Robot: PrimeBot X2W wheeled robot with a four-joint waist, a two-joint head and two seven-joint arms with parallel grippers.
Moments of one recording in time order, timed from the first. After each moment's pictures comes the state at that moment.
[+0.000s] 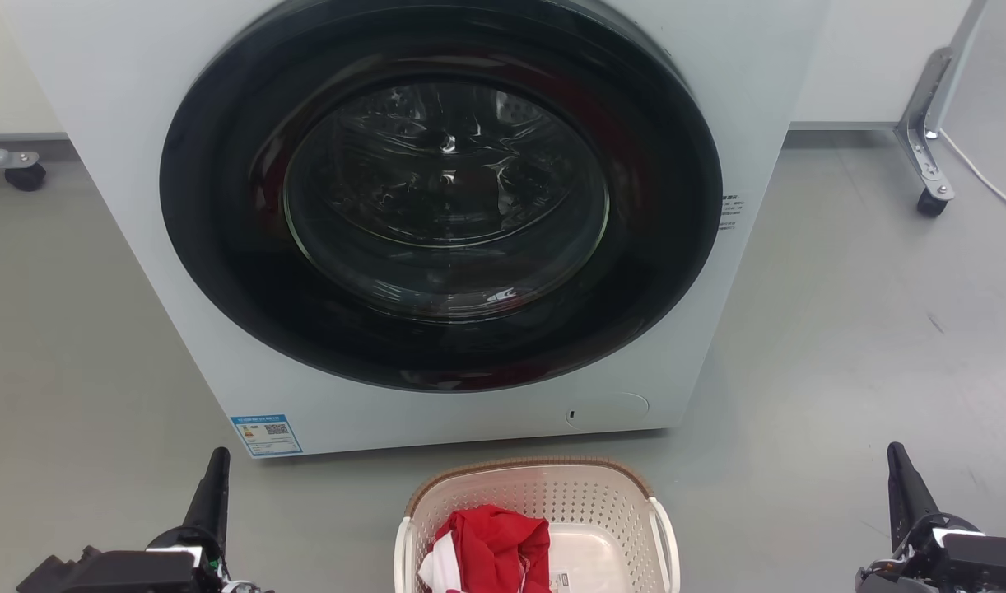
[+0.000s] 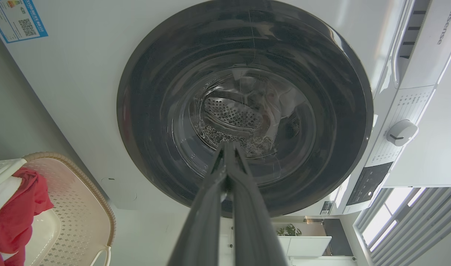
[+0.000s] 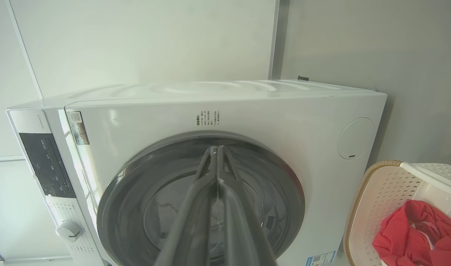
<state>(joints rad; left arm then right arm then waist) -0.08 0.04 0.09 0.29 -1.60 -0.12 0.11 -0.09 -0.04 -0.13 0.30 1.60 0.12 0.11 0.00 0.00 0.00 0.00</state>
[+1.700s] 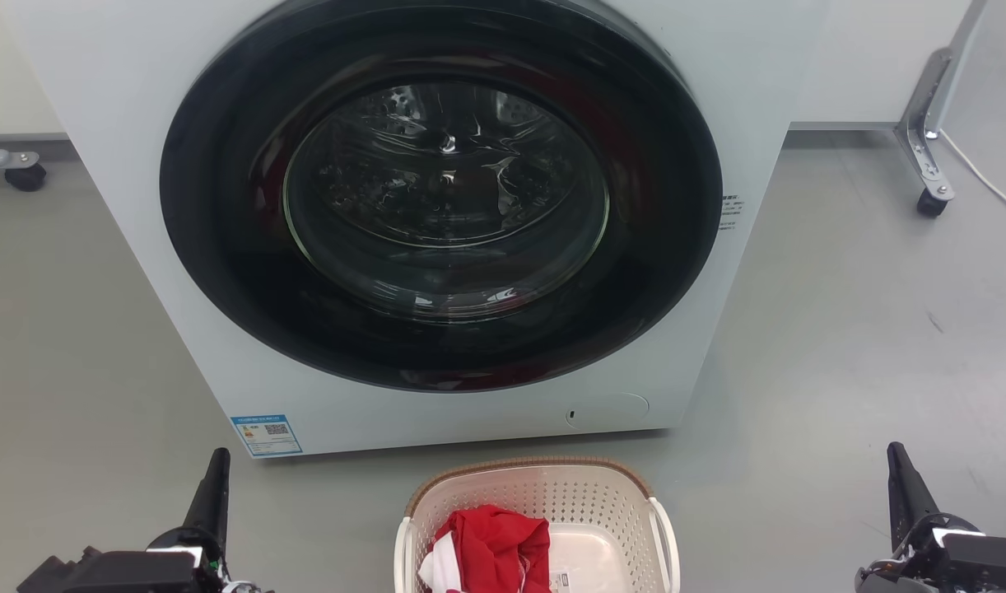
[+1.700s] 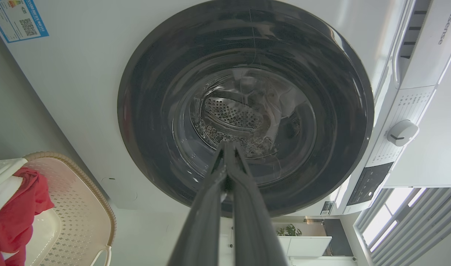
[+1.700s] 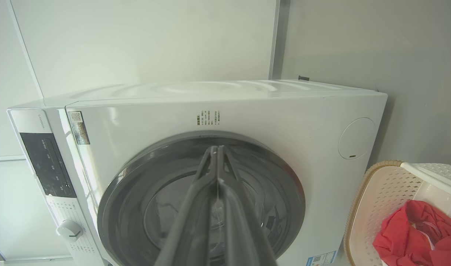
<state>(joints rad) -0.08 0.04 0.09 0.30 -1.60 -0.12 0.11 -0.09 -0.04 -0.13 0.30 1.60 0.12 0.11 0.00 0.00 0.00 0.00</state>
